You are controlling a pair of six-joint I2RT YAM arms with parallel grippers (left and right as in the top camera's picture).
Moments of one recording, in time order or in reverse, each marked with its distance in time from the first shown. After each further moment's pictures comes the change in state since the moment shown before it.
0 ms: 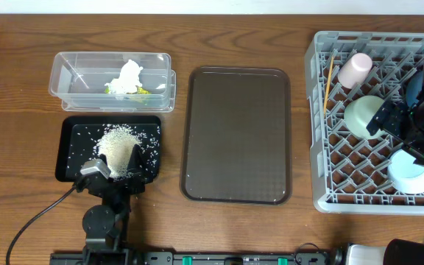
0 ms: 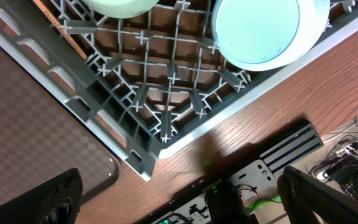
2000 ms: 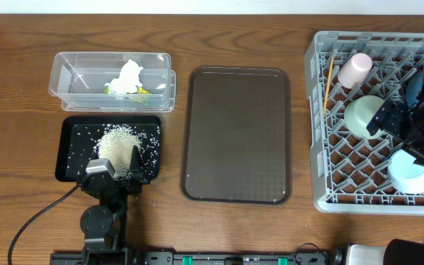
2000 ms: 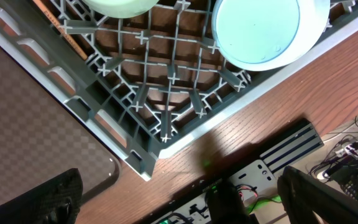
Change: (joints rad) left arm 0.054 0.000 -0.004 0.002 0.018 0.230; right arm 0.000 0.000 0.000 0.000 0.000 0.000
